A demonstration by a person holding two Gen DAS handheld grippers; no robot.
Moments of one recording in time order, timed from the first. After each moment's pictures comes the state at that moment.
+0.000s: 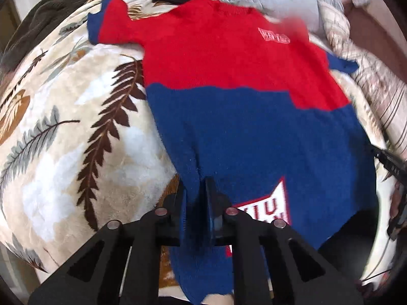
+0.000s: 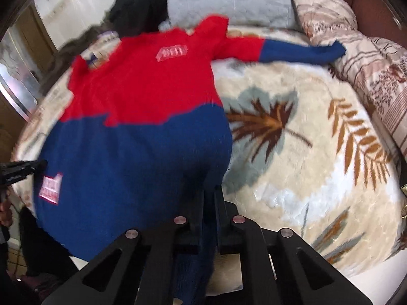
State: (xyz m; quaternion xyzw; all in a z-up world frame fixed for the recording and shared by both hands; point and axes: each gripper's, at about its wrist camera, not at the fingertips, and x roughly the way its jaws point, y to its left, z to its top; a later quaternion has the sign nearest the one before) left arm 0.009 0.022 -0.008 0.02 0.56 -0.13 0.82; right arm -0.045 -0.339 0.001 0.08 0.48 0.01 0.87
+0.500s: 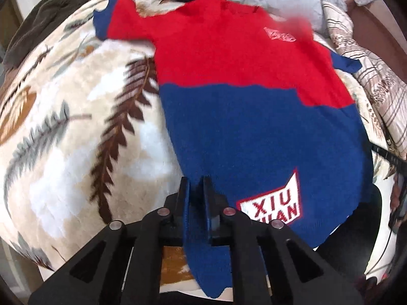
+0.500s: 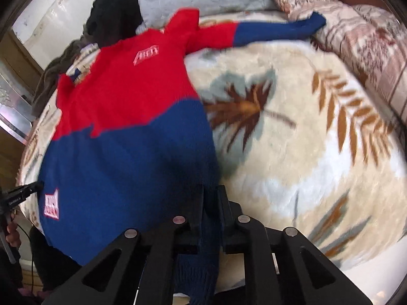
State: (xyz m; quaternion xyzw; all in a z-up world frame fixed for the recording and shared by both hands) left arm 0.011 0.028 -0.006 0.05 0.56 -0.13 0.82; right arm -0.031 -0.369 -0.009 0.13 0.49 -0.02 0.86
